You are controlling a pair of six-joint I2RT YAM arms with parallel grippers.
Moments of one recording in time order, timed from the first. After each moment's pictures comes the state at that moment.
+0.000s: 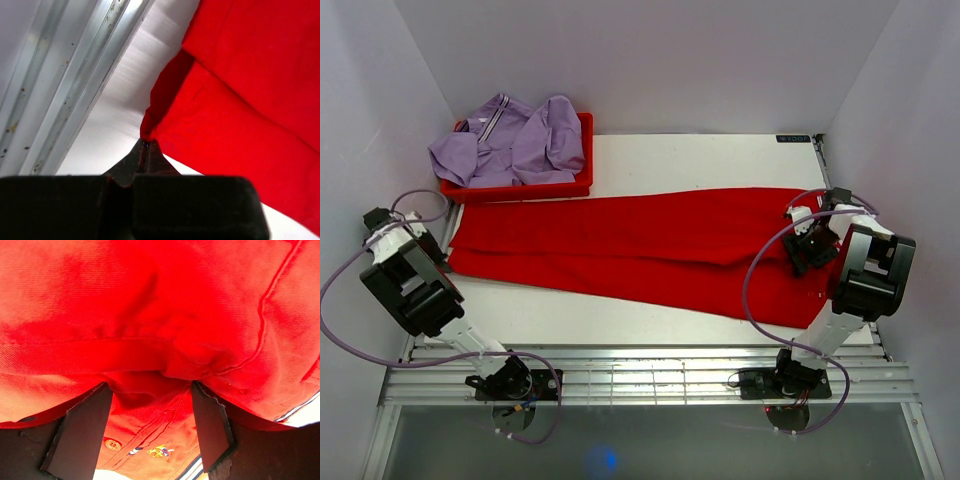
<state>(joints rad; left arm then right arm) 0.76 1.77 1.21 -0.67 0.24 0.09 -0.30 1.76 1.10 -0.76 -0.11 -0.76</state>
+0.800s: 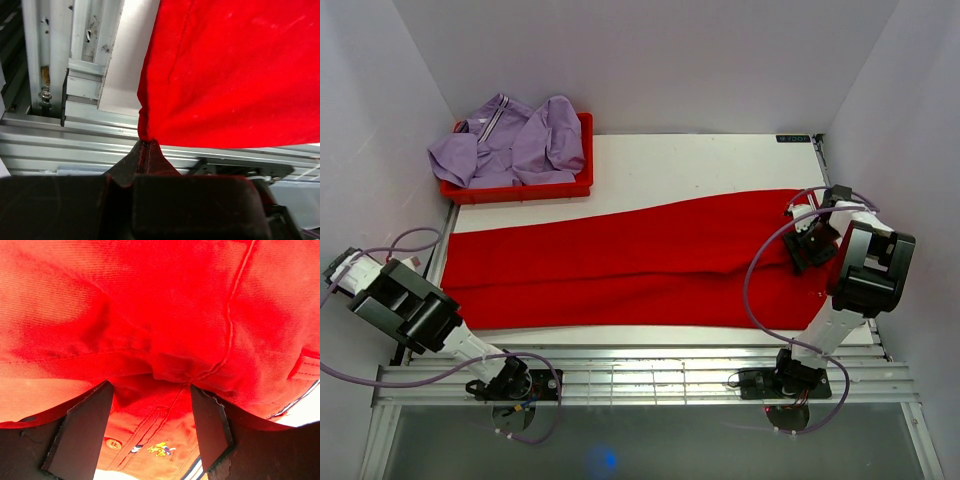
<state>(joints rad) 1.04 1.70 1.23 -1.12 0.12 0.68 -0.30 1.79 1.14 -0.78 -0.11 -0.74</state>
